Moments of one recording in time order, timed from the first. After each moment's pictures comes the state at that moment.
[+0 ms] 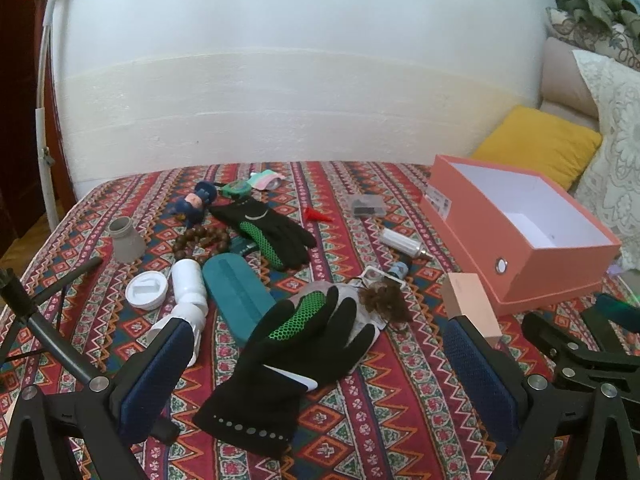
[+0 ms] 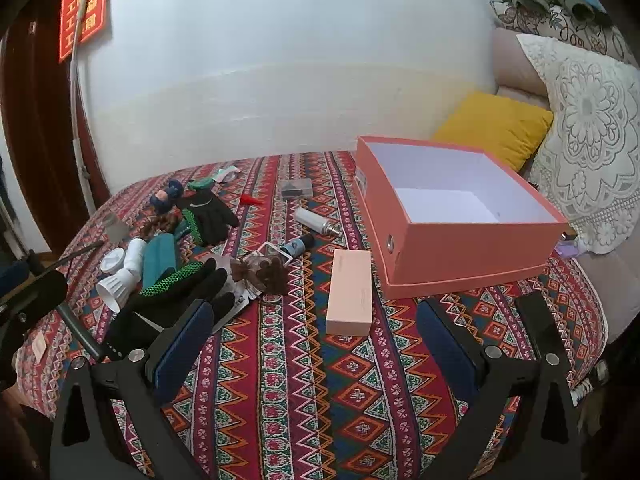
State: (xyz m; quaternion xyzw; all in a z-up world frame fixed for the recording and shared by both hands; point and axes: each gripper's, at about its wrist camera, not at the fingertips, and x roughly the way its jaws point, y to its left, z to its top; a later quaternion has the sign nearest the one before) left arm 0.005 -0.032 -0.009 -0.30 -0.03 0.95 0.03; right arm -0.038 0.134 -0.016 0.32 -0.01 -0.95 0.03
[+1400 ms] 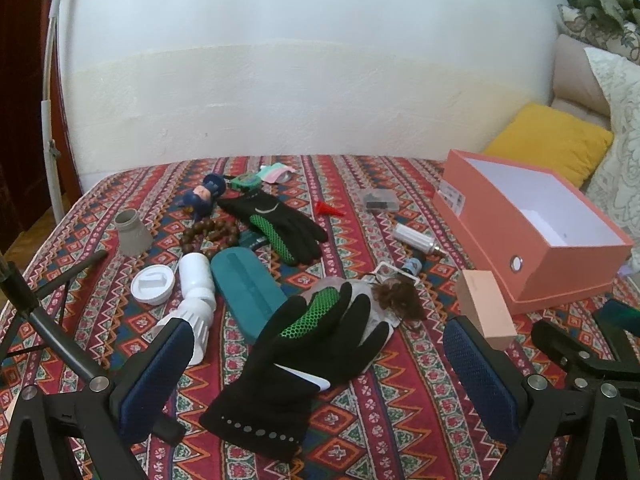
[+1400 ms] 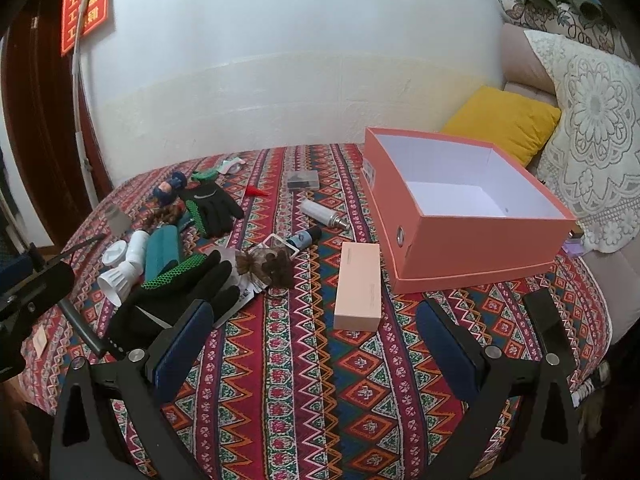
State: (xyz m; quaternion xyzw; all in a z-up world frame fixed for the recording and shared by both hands) left arm -0.006 -0.038 -0.019 -0.31 -0.03 0.95 0.02; right arm -0.046 0.129 -0.025 0.34 -0.01 -0.94 0.03
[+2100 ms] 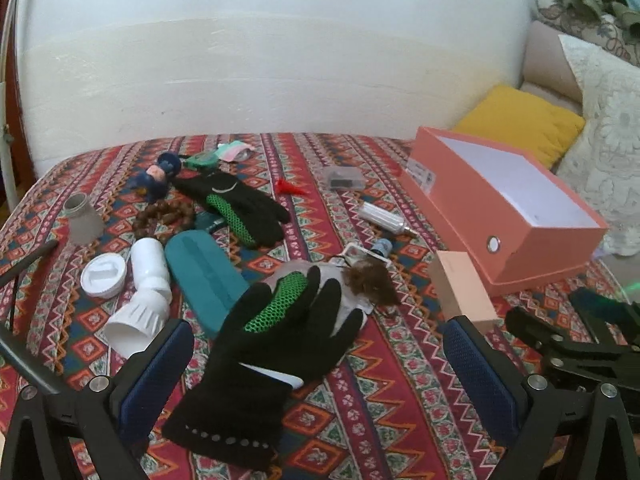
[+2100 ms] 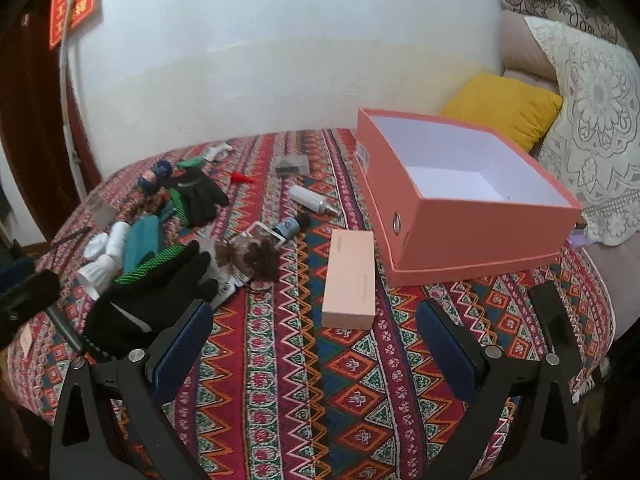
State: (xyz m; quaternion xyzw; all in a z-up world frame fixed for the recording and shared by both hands) left arm -0.034 -0.044 -0.044 -0.33 -0.04 0.94 0.09; right arm -0.072 0.138 -0.052 0.36 -0.01 -0.93 0.02
